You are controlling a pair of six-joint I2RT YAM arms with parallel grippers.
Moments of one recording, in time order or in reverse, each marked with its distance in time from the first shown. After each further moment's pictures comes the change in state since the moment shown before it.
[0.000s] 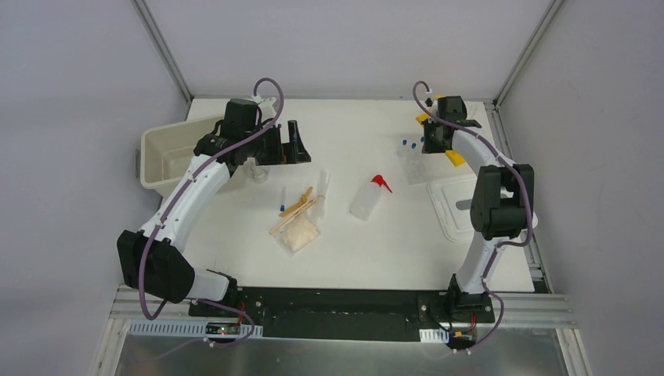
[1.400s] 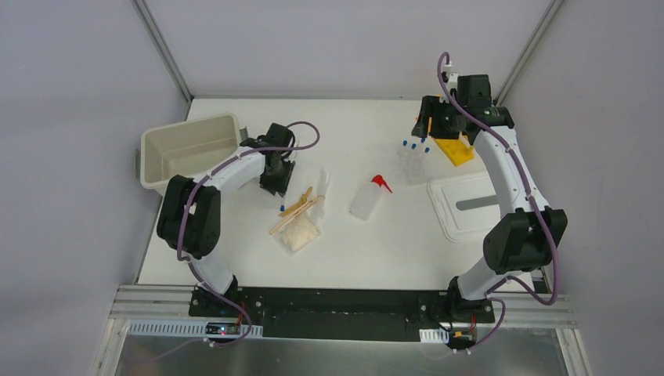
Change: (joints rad) left arm -0.078 0.317 -0.093 -0.105 -0.454 0.280; right arm 0.022 -0.283 0.147 -0.283 -0.193 0.127
